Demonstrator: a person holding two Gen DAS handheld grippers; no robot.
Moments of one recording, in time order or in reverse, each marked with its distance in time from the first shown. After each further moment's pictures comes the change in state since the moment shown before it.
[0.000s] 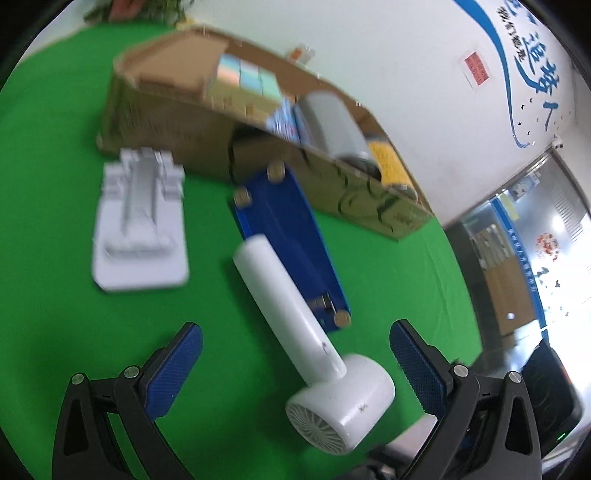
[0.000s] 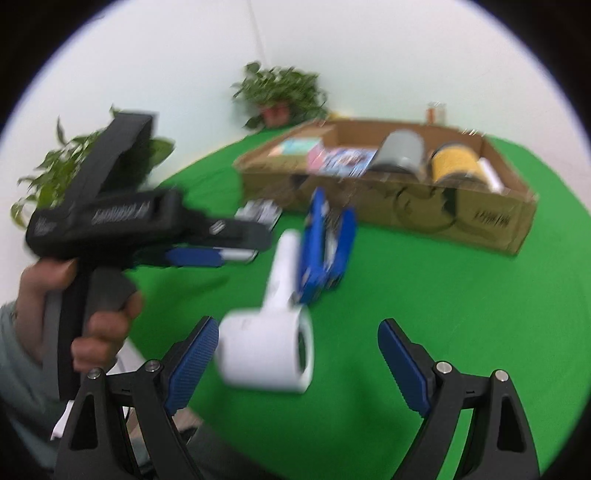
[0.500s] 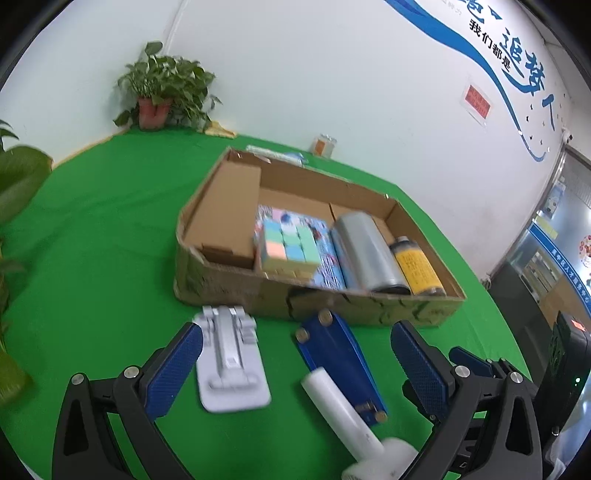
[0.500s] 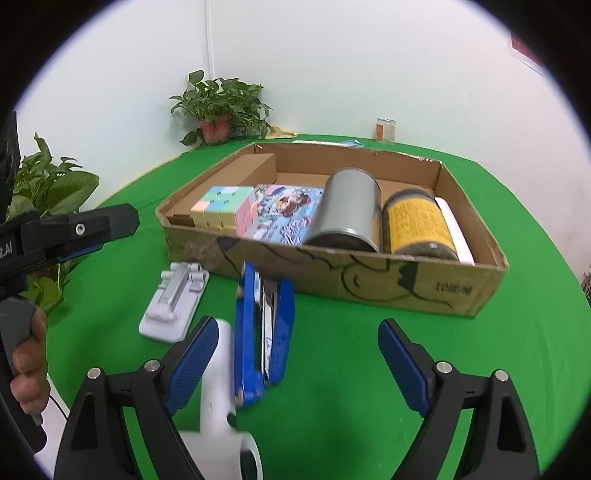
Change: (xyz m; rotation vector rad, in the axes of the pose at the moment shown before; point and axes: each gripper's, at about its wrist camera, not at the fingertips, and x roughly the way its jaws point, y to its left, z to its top) left arm -0.075 -0.025 0.041 0.136 -0.361 0.259; right arm 0.020 -0.020 0.079 0.056 -0.073 -0.276
